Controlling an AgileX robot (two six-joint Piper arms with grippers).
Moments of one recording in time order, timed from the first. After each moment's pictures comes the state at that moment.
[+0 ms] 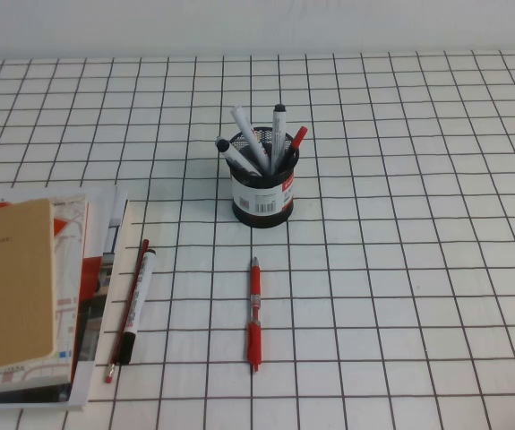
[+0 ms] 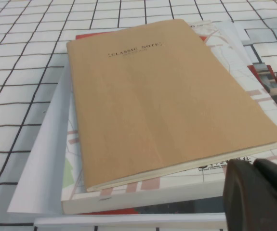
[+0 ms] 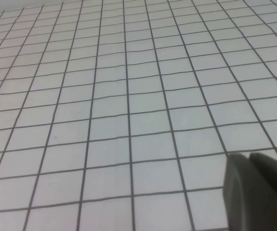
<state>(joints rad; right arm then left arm) 0.01 -0.01 0.03 0.02 0.35 0.13 0.00 -0.01 0.03 -0.06 0.38 0.12</state>
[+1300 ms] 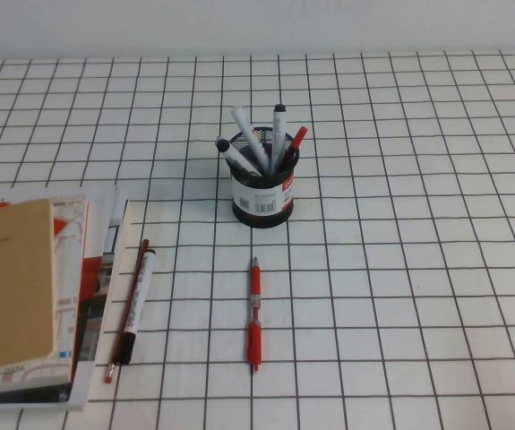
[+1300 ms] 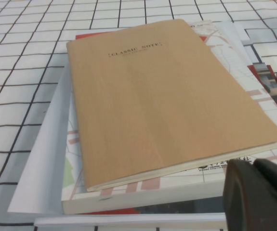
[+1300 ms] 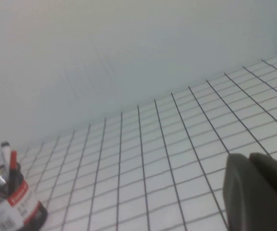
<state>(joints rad) 0.01 -0.01 0.03 0.26 0.06 0.13 0.00 -0.01 0.03 -0.06 0.38 0.12</state>
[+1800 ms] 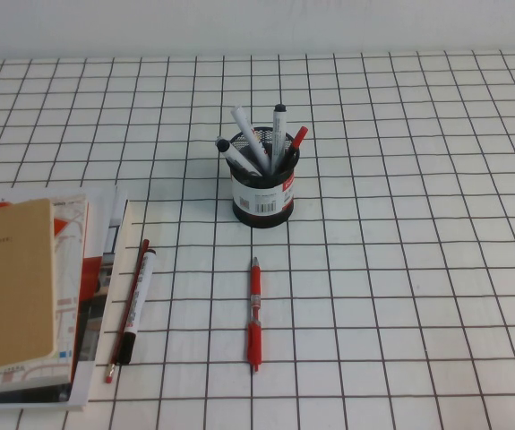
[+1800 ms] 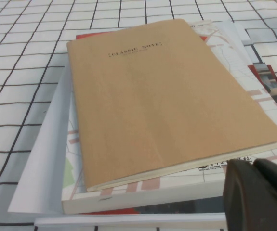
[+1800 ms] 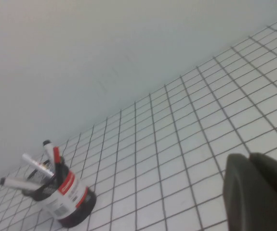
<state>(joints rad) 0.01 -0.01 -0.04 0.47 0.18 0.13 0.00 -0.01 0.03 -0.06 0.38 0.12</state>
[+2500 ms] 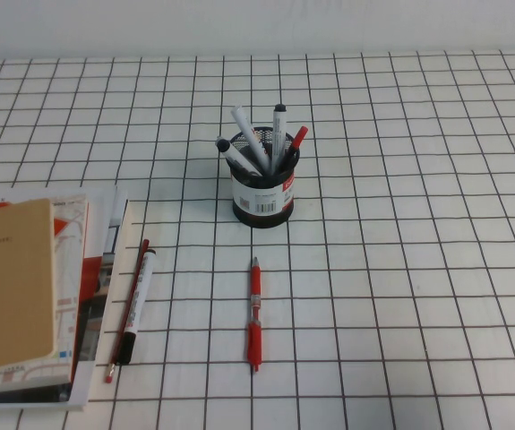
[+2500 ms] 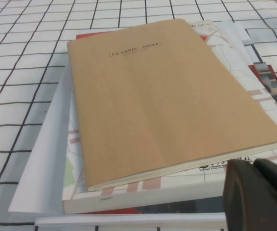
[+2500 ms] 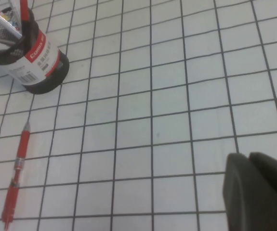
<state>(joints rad) 0.01 0.74 -0.55 0.48 0.58 -0.14 0.00 -0.01 0.03 -0.06 0.38 0.12</state>
